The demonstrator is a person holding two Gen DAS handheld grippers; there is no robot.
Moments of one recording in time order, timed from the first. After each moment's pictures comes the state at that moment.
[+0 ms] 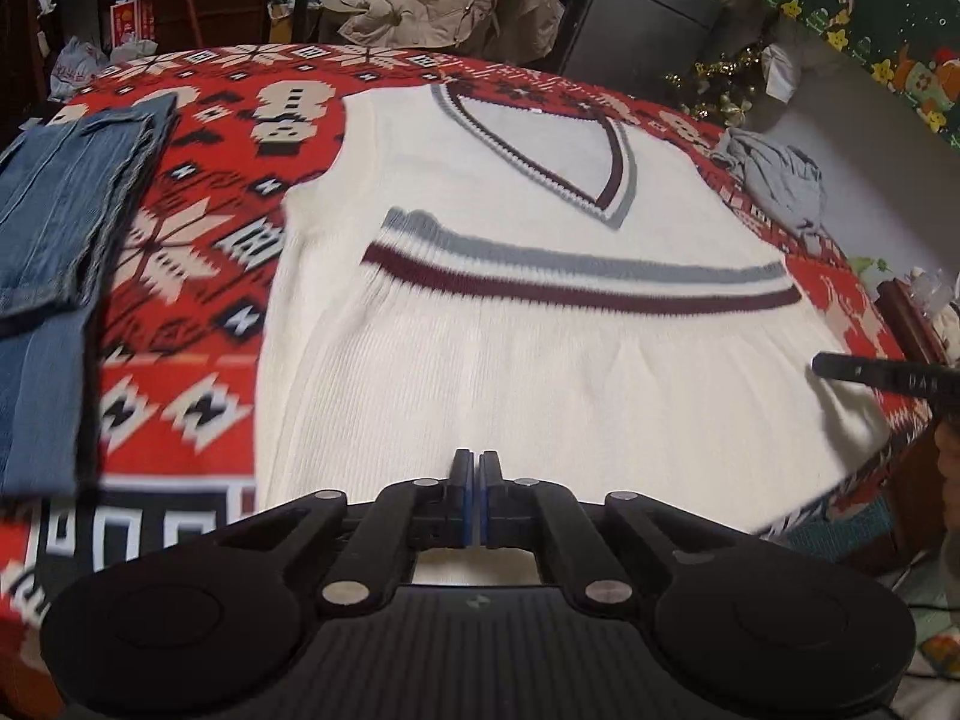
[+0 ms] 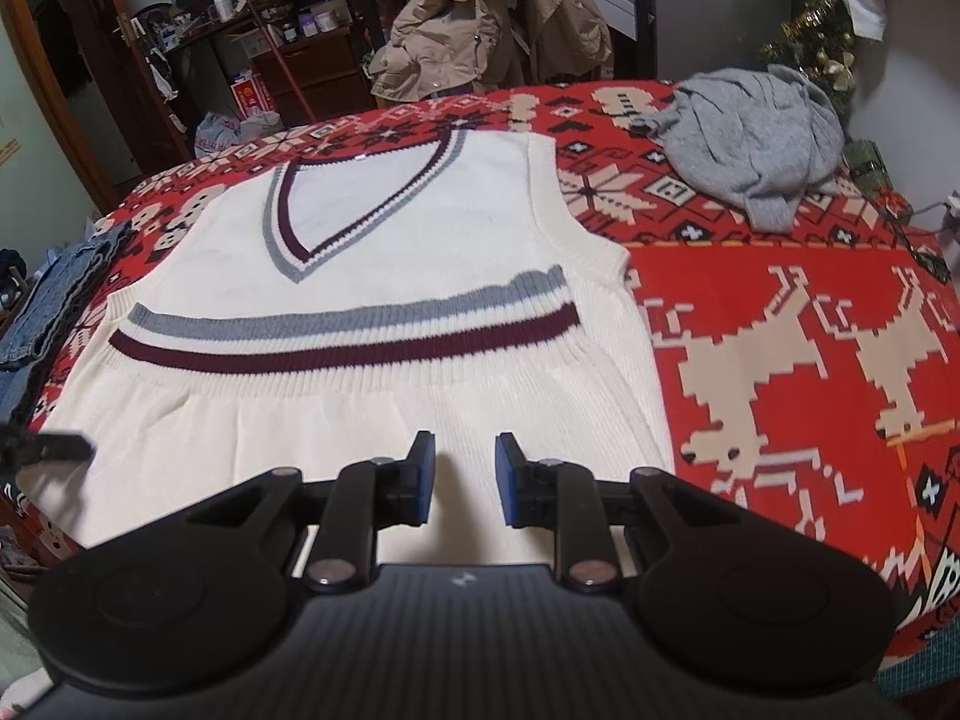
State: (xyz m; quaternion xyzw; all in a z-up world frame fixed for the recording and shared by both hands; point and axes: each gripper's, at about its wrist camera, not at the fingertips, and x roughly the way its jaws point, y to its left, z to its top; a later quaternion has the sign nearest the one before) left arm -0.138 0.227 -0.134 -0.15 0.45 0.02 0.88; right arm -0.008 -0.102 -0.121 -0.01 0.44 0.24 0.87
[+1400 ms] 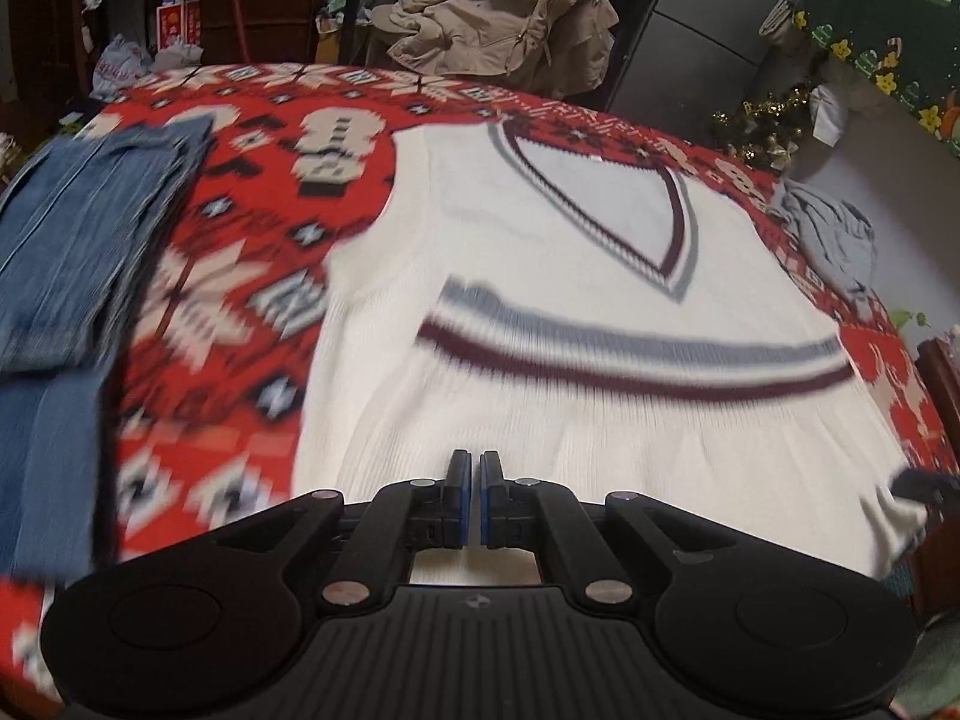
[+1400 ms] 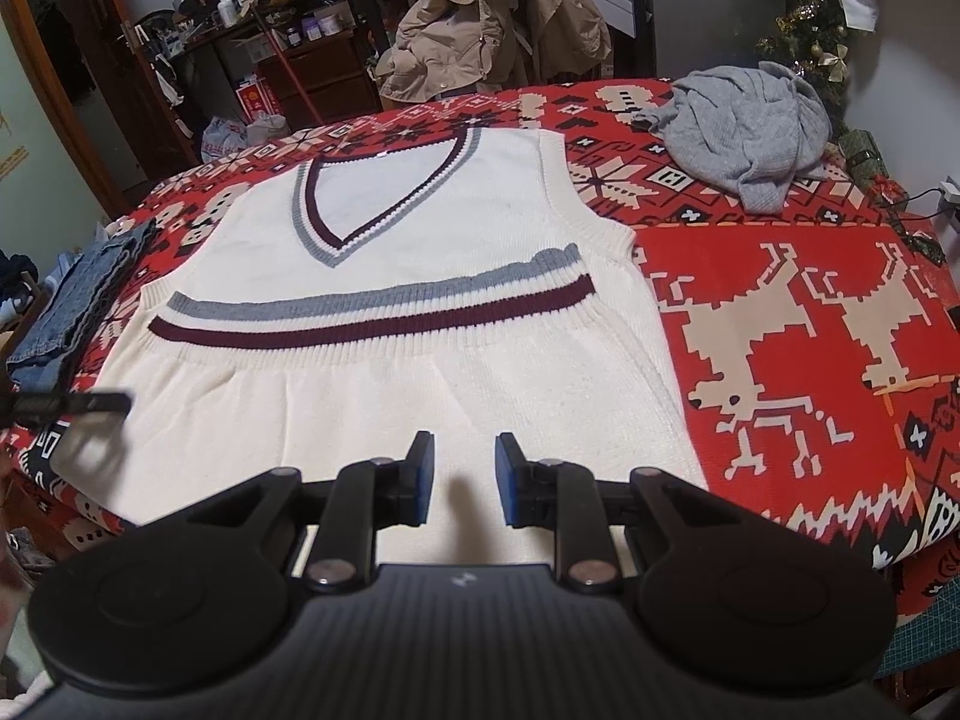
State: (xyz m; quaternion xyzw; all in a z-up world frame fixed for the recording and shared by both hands) left arm -0.089 0.250 -0.132 -0.16 0.43 0.07 0.89; right arm -0.041 -0.106 -0.105 0.00 0.44 0.25 0.87
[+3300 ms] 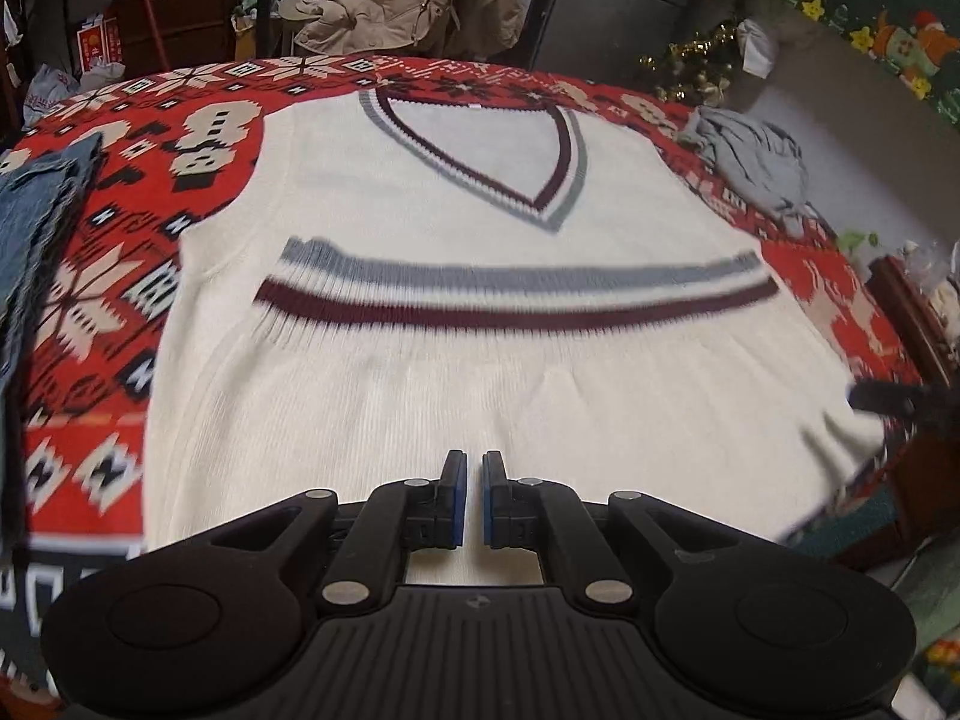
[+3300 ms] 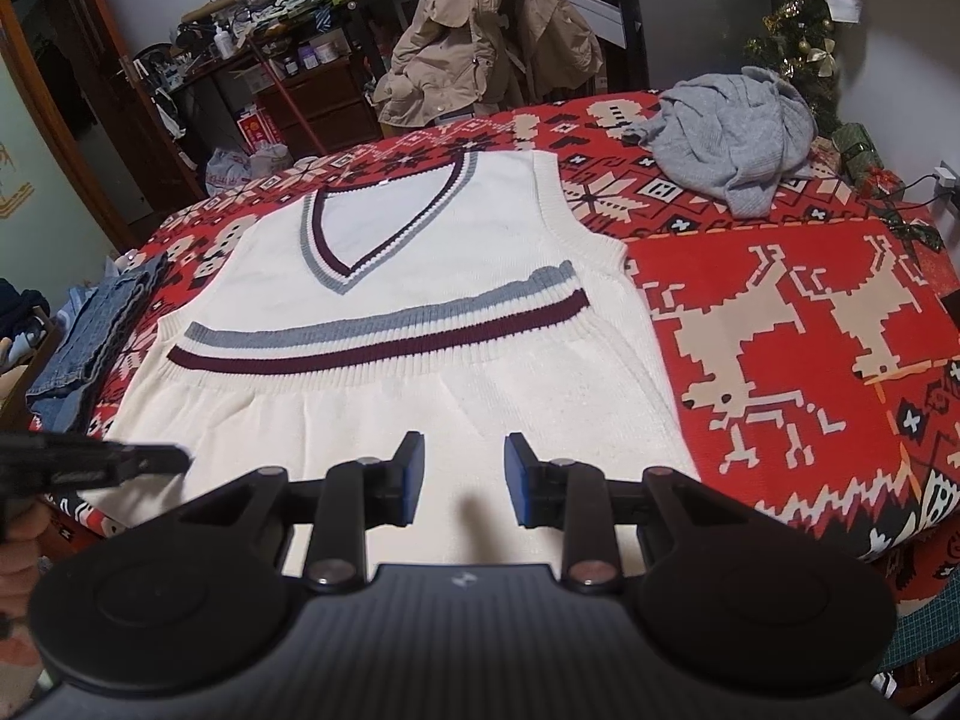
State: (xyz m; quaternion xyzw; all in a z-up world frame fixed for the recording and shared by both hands) left arm -0.089 0.191 -0.134 -0.12 0.45 0.00 0.88; right arm -0.048 -0.119 -0.095 0.03 0.42 0.25 0.87
